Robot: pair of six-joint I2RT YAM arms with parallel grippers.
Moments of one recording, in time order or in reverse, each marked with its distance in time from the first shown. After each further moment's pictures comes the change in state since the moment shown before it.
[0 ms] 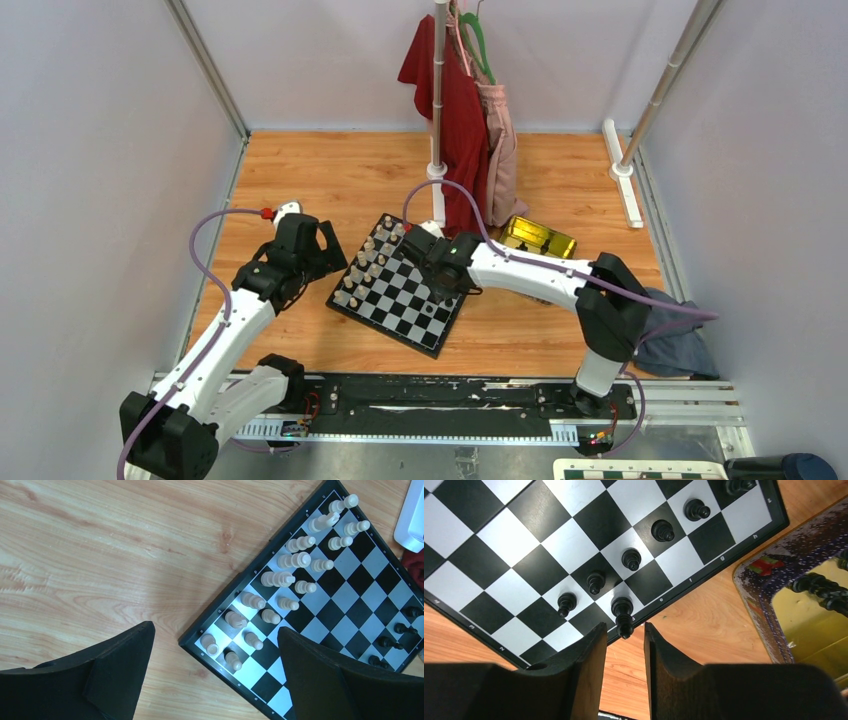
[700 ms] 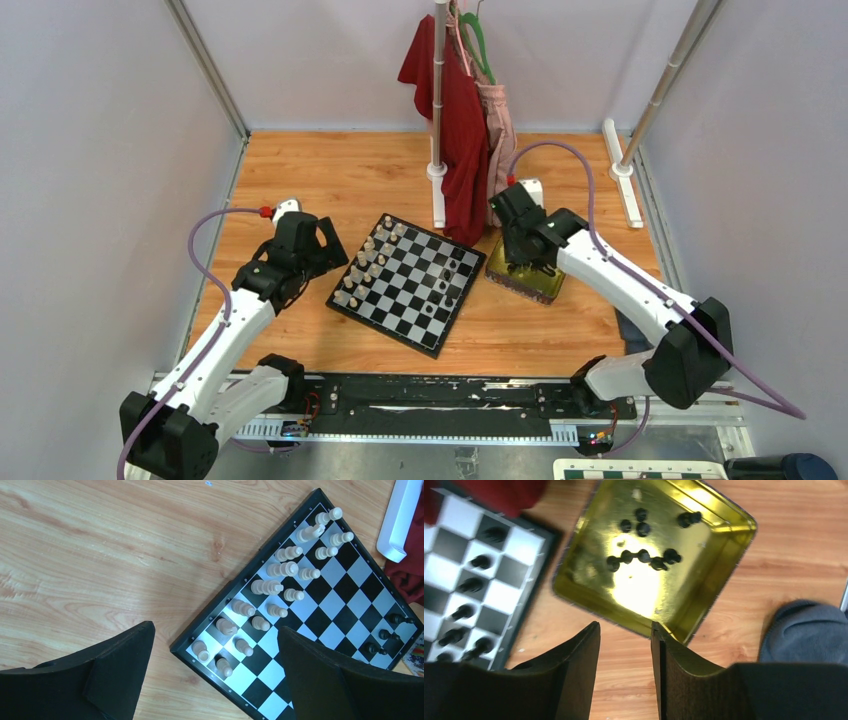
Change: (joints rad) left arm 0.000 0.000 0.000 0.036 0.001 -0.018; right arm -0.348 -0.382 -0.123 -0.083 0.159 0.006
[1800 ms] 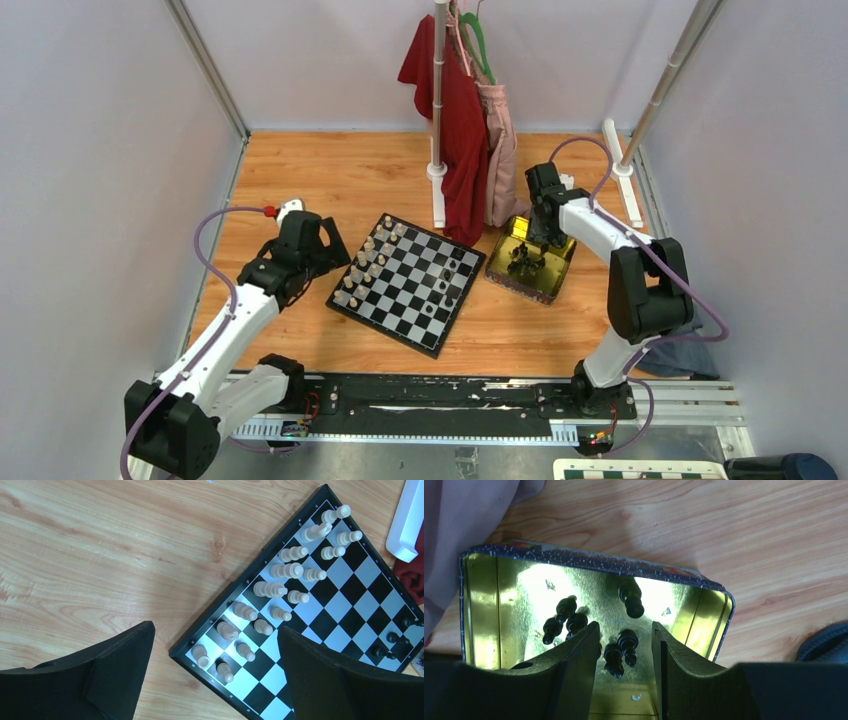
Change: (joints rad) left arm 0.000 0.039 -0.013 0.034 0.002 0.004; right arm -0.418 0.314 -0.028 0.257 -0.117 -0.014
